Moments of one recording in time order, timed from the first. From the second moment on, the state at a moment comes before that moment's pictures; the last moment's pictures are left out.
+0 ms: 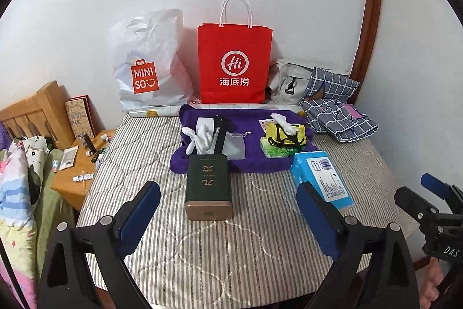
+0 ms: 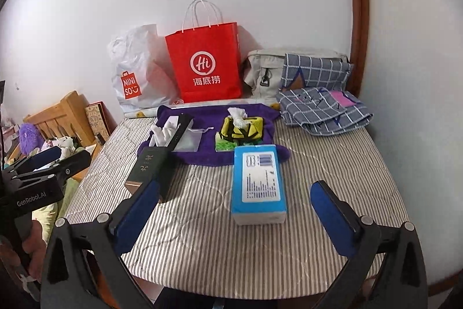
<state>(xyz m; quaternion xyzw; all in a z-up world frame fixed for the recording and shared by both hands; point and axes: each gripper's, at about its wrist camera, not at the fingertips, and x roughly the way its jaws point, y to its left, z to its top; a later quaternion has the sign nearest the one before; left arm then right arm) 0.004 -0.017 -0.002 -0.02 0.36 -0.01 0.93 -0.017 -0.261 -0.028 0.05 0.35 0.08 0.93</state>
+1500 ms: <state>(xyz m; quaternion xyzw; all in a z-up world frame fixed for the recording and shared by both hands) -0.007 -0.011 -0.012 -0.03 0.36 0.00 0.93 -0.037 -0.265 -0.017 0.03 0.34 0.06 0.94</state>
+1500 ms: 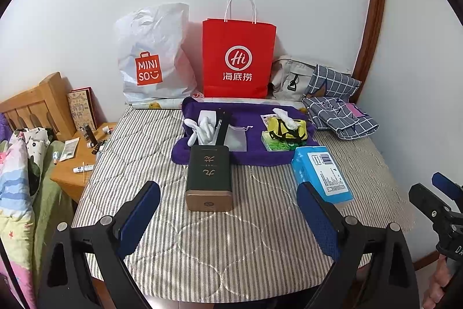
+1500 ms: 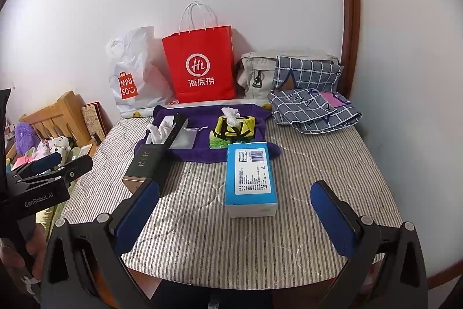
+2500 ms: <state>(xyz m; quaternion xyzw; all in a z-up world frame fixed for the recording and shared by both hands) -0.008 -0.012 -0.004 -0.02 0.35 0.00 0.94 -0.035 -0.260 -0.015 0.03 0.34 0.06 0.94</state>
